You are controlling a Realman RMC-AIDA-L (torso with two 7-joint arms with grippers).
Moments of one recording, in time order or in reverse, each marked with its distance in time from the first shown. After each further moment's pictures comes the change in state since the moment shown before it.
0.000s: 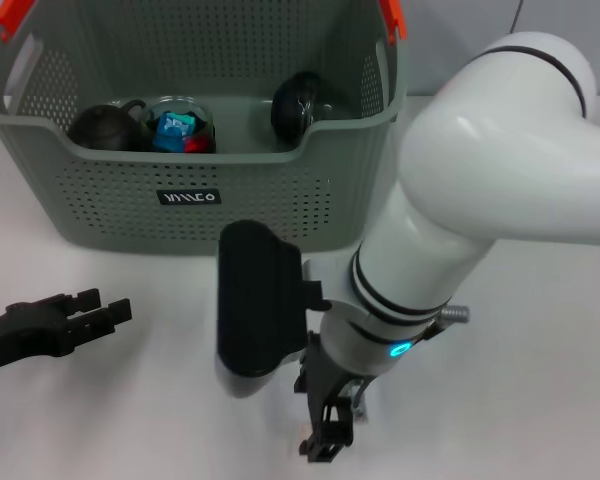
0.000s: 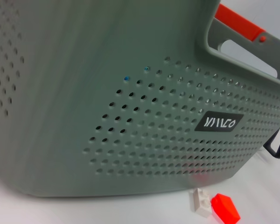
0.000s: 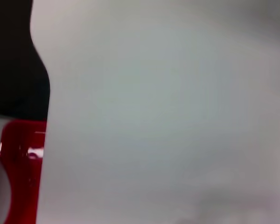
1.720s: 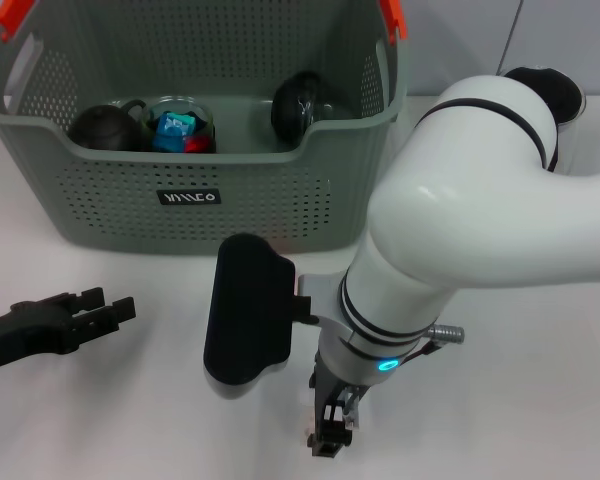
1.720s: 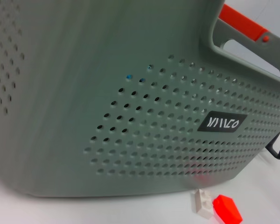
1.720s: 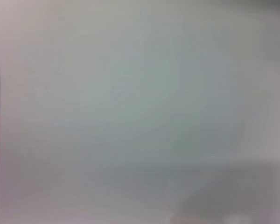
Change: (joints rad) left arm -0.009 0.003 0.000 -0.021 0.000 -0.018 0.000; right arm 0.038 0.004 -0.131 0.049 -0.029 0.086 0.203
